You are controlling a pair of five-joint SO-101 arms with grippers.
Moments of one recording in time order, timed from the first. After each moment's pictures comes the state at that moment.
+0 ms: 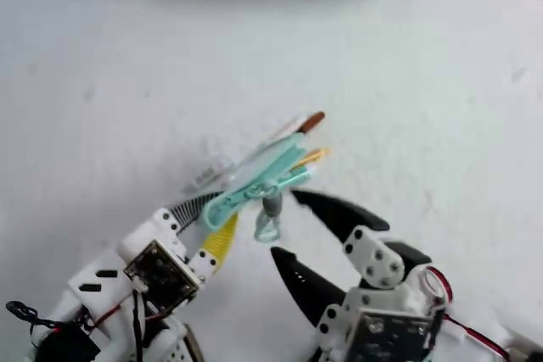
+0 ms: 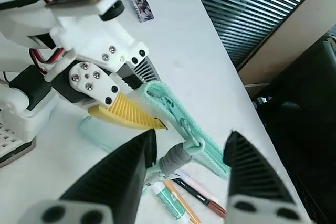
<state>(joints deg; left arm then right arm) 34.1 -104.7 64.0 69.0 -13.2 -55.0 -66.6 2.8 97.2 34.5</state>
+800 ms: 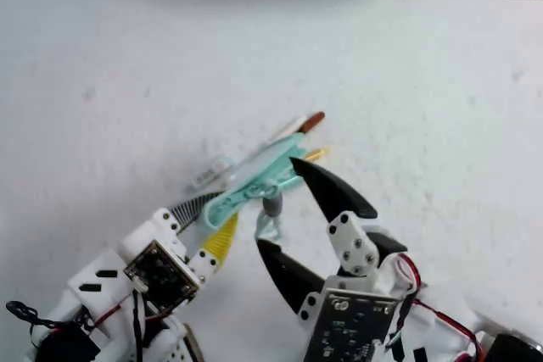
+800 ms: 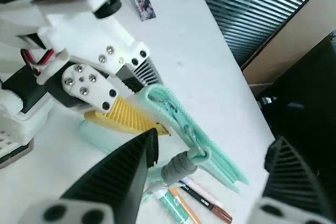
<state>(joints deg) 34.1 -104.7 64.0 68.9 -13.3 -55.0 -67.8 11.0 91.9 34.5</state>
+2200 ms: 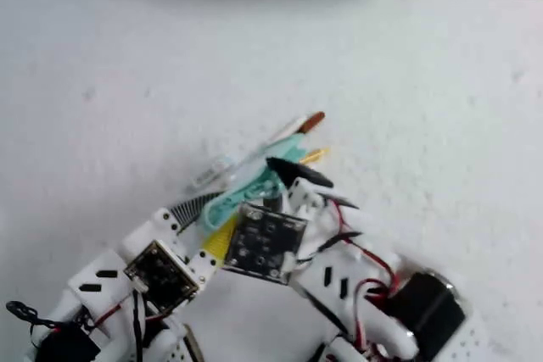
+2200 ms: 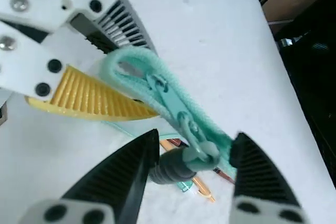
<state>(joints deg) 34.1 -104.7 64.0 68.9 -13.3 -46.9 -63.0 25.5 82.4 37.2</state>
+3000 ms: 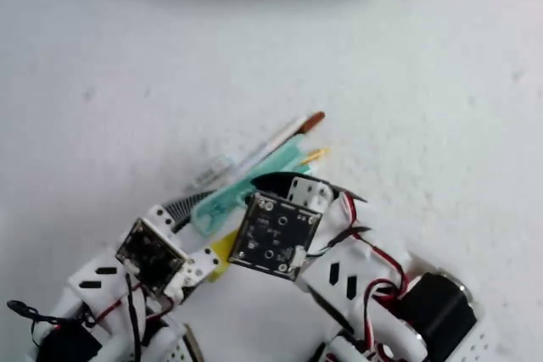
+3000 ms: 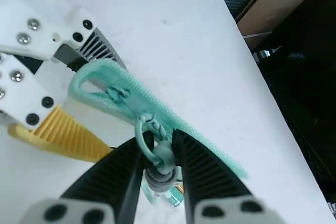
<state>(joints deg) 31.9 -104.7 64.4 69.8 -5.8 -47.2 -60.9 18.7 81.1 35.6</state>
